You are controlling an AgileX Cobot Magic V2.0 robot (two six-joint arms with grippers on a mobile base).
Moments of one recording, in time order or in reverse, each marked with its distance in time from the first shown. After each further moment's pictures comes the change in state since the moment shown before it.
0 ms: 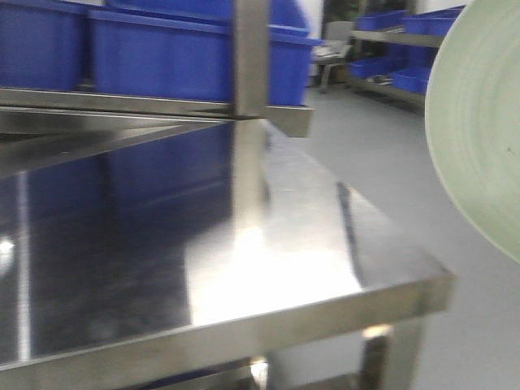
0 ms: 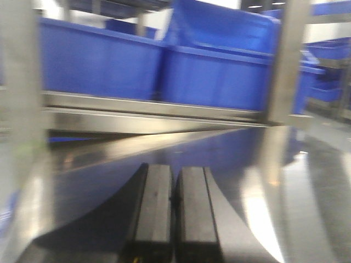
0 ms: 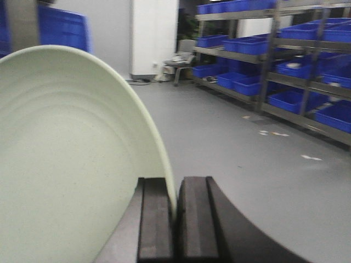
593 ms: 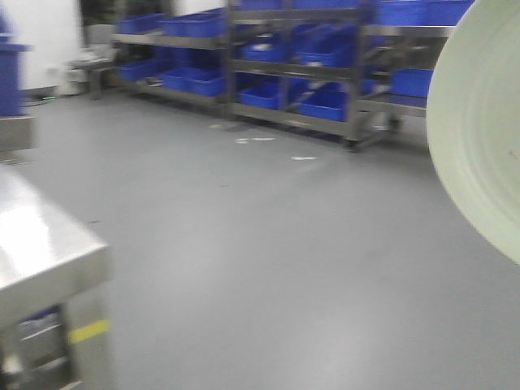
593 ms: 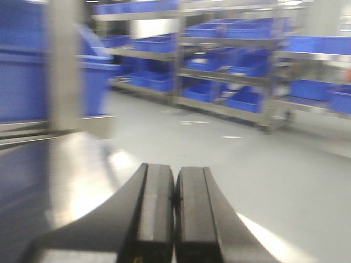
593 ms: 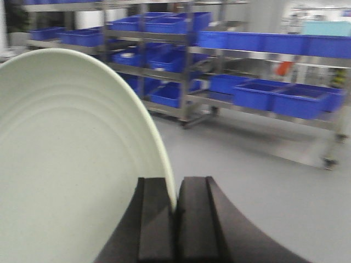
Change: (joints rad) left arm 0.000 0.000 0.000 0.000 0.000 0.000; right arm 0.000 0.000 0.000 -0.002 0.000 0.000
